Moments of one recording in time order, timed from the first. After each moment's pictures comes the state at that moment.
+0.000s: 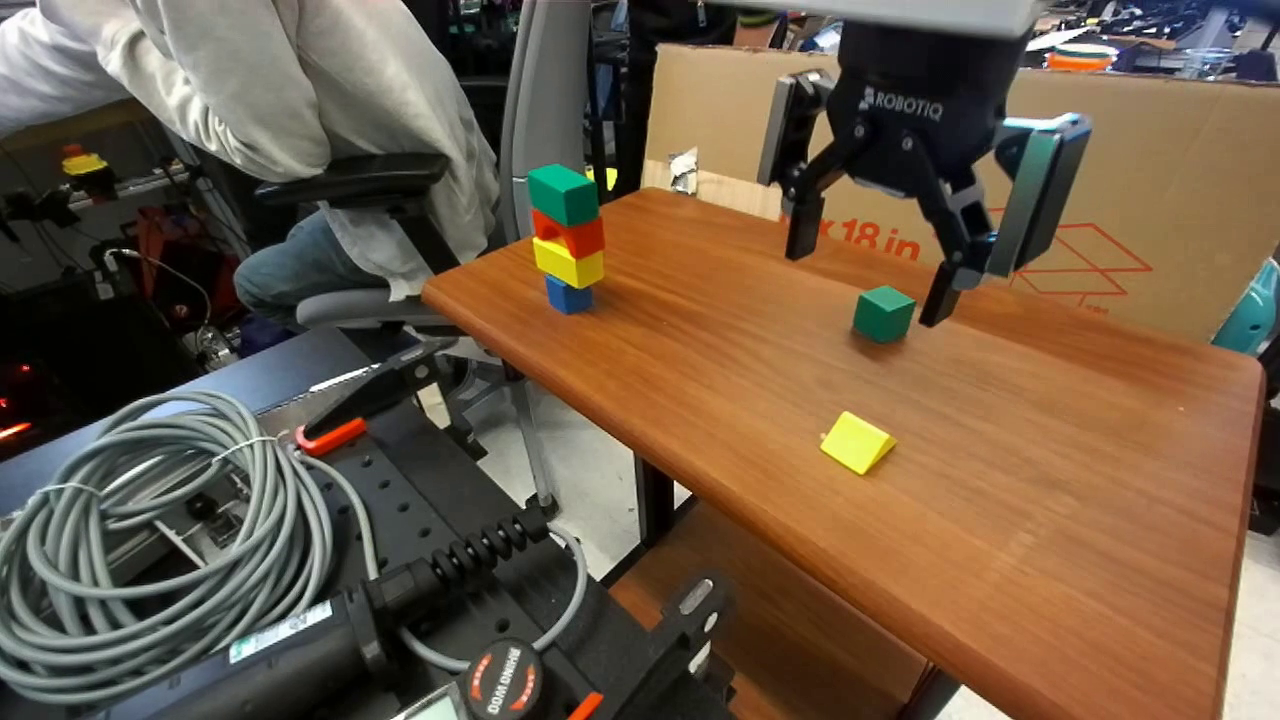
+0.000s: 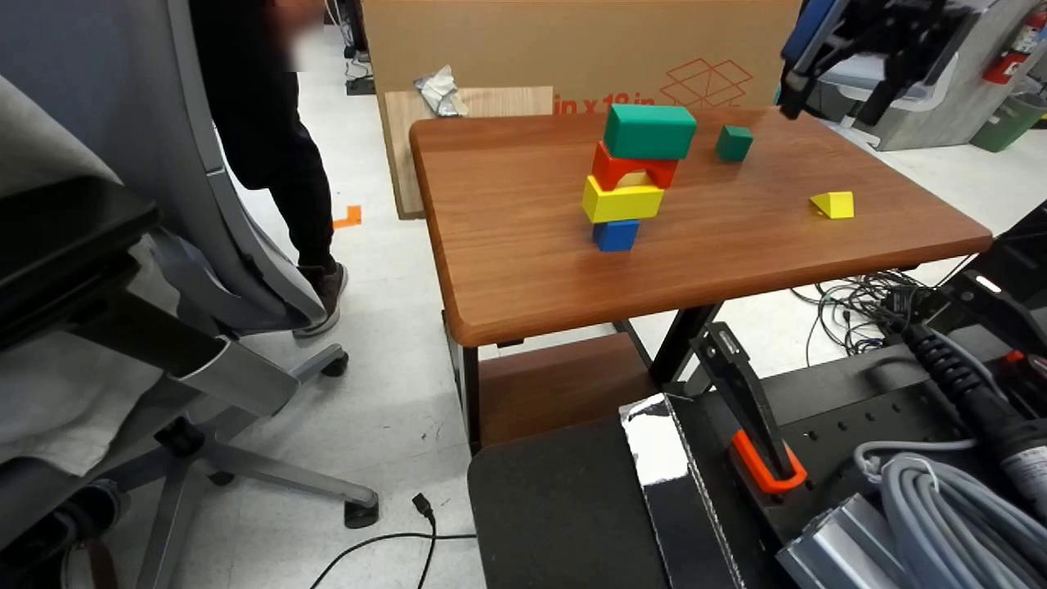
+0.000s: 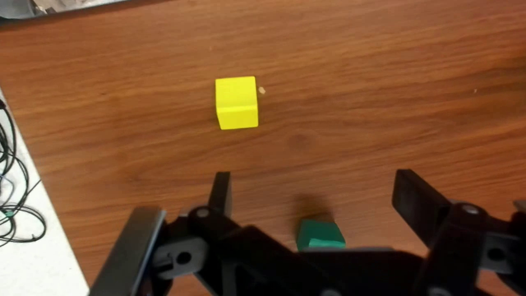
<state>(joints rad) -0.08 0.38 -0.06 -2.21 0.08 2.58 -0.10</state>
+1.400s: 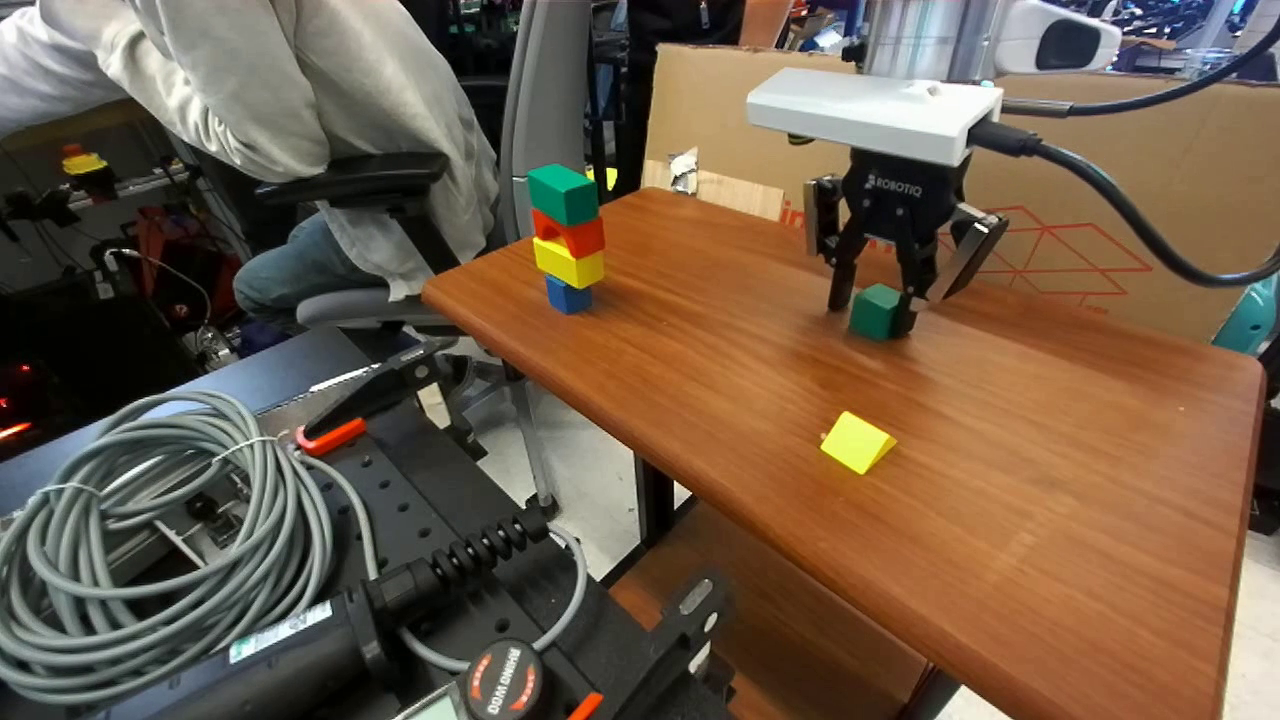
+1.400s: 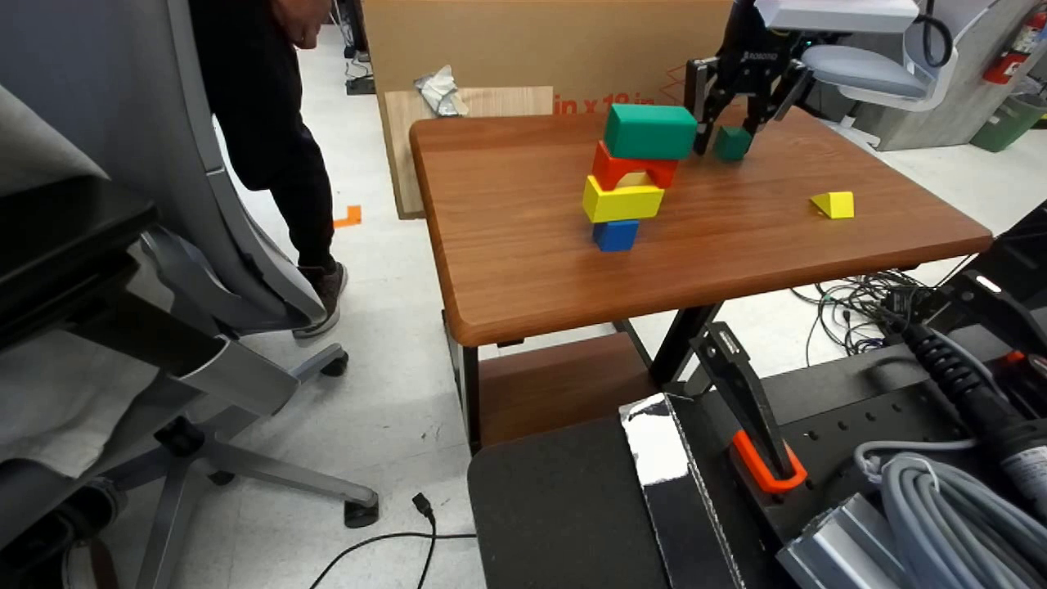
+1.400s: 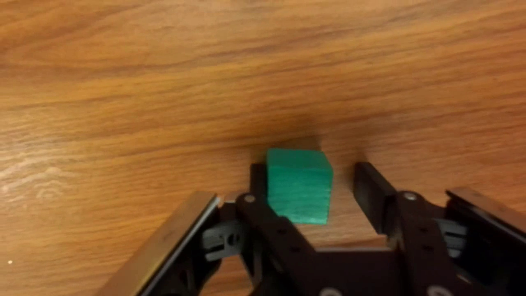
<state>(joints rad) -0.01 0.75 -0.06 -1.77 -0.02 2.48 0.06</state>
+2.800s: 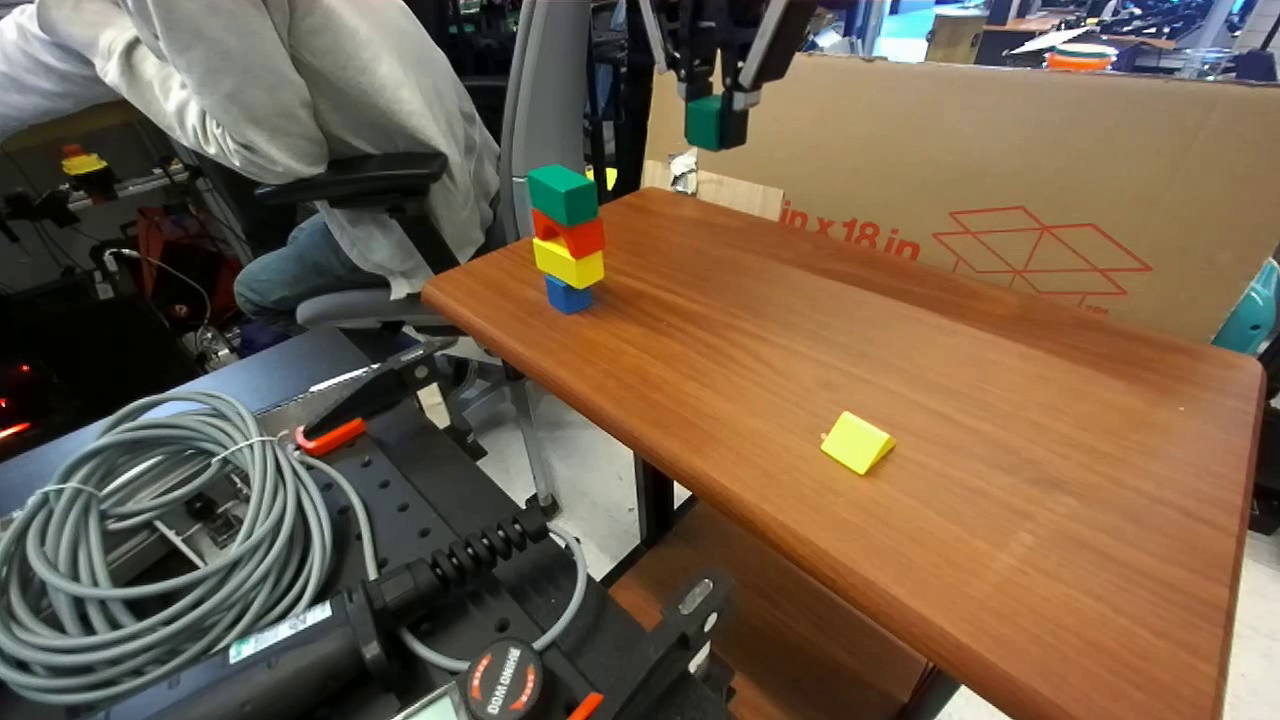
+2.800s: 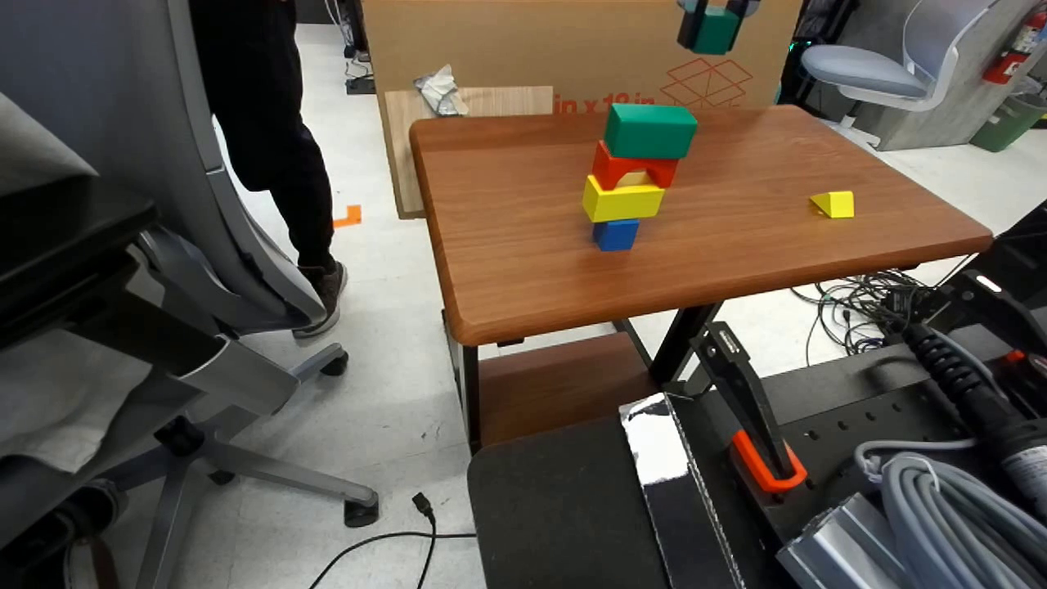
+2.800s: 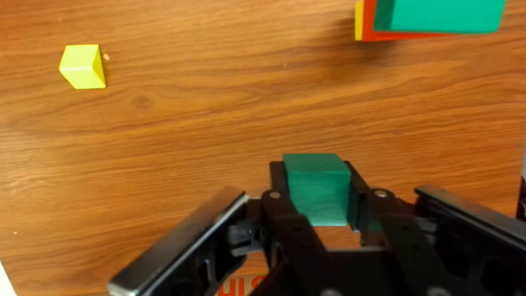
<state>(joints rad) 0.12 0.32 0.00 -2.07 -0.02 2.38 0.21</state>
